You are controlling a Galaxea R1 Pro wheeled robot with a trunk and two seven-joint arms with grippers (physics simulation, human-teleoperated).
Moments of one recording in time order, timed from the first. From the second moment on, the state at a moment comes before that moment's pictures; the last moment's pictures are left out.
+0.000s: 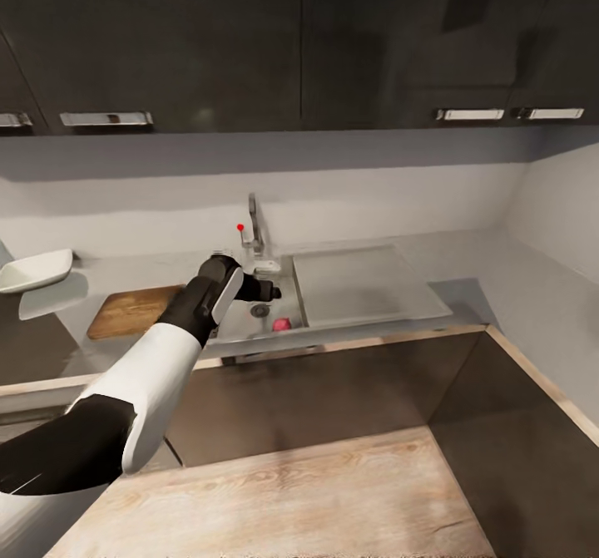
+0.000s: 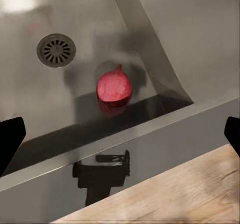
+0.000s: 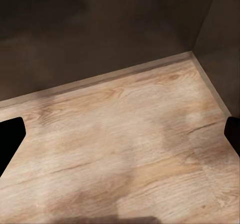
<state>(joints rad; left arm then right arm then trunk) -1.20 -0.14 -0.16 -0.69 0.16 0.94 0.01 0.23 -0.06 0.14 -0.94 -0.22 -0.47 -0.11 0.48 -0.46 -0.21</state>
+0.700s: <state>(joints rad) -1.16 -0.14 -0.17 -0.66 0.16 0.91 0.00 0.23 -0.06 0.14 -0.94 -0.22 -0.47 -0.11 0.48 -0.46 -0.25</state>
